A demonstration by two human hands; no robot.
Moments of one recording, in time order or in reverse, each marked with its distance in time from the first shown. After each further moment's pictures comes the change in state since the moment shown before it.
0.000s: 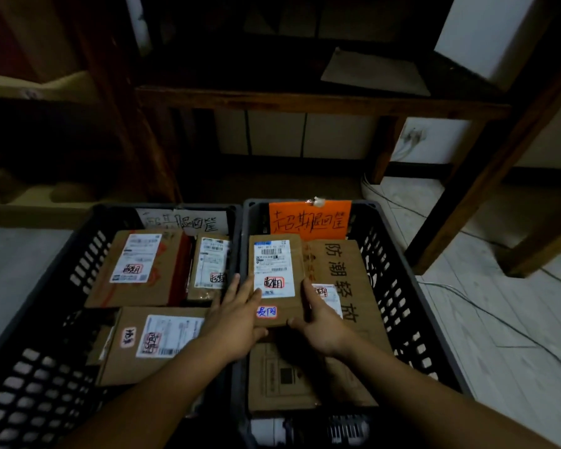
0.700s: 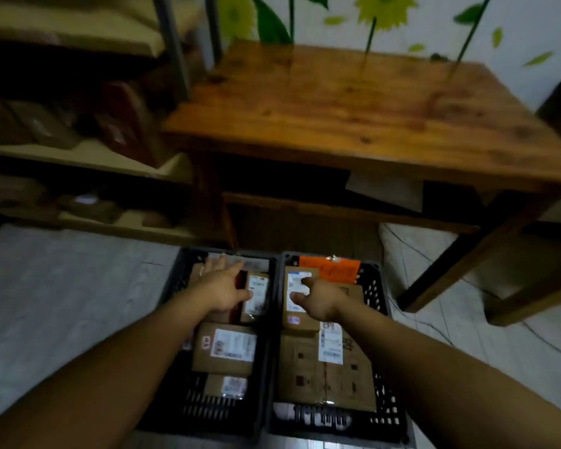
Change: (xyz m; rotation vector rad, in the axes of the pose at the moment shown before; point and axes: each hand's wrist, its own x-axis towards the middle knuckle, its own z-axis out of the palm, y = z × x) left_hand -0.092 -0.037 -0.311 -0.155 -0.161 -0.332; right_hand -0.070 -0.286 -0.115 -0.551 -0.214 0.052
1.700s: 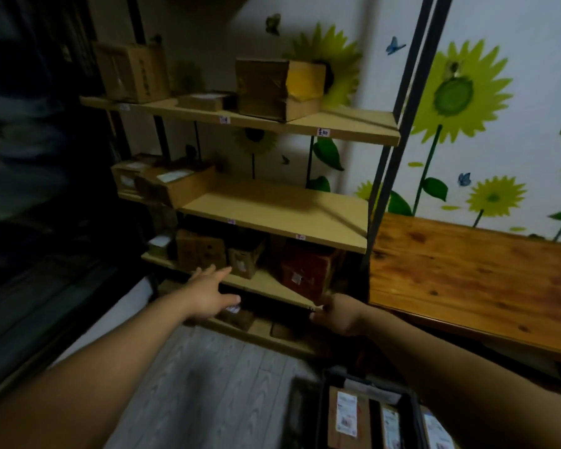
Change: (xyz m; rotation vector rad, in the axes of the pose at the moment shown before) left_hand -0.231 -0.418 -0.419 -0.278 0.297 -0.050; right_hand -0.090 -0.559 -0.111 -0.072 0.088 -0.282
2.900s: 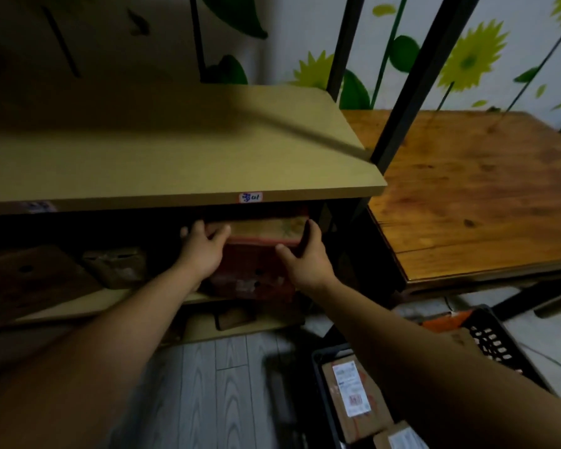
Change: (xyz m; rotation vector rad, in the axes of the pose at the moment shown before) left_hand 0.456 0.019 0.165 -0.525 -0.079 0.051; right_hand 0.355 0.124 0.060 0.738 0.726 0.434
